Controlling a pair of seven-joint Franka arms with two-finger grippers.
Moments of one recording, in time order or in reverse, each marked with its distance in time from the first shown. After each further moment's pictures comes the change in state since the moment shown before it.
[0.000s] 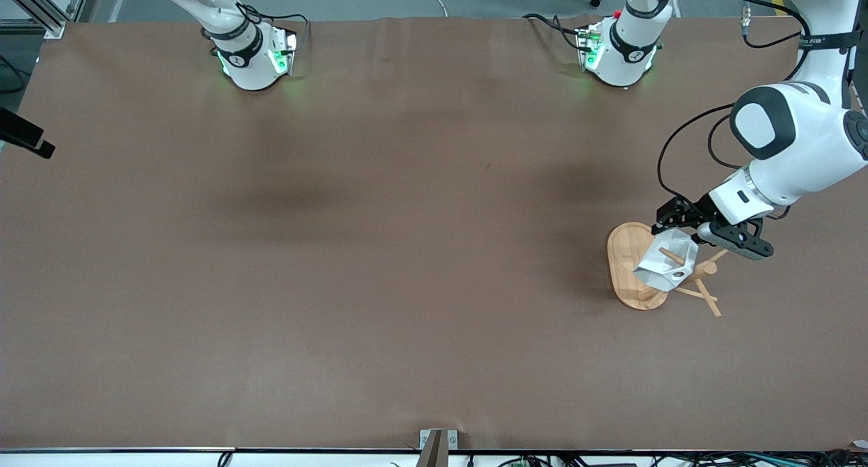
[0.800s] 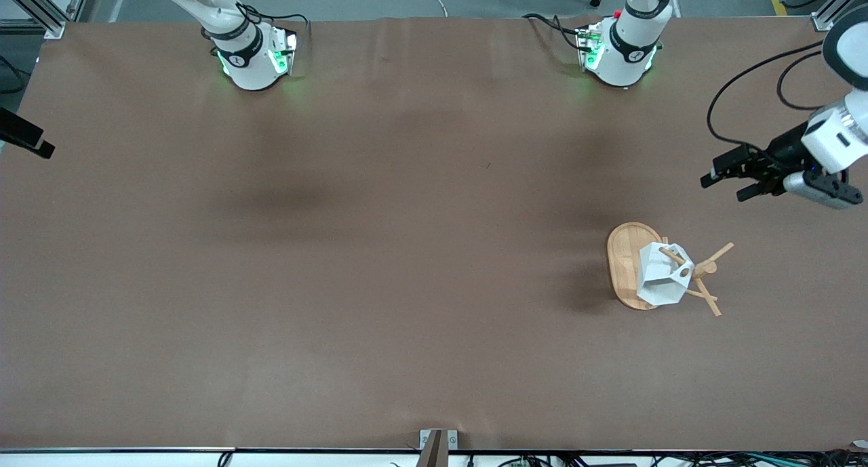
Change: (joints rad) left arm 0.009 -0.276 0.108 0.008 0.103 -0.329 -0.138; right arm -0.001 0.000 0.000 0.000 0.000 0.000 0.000
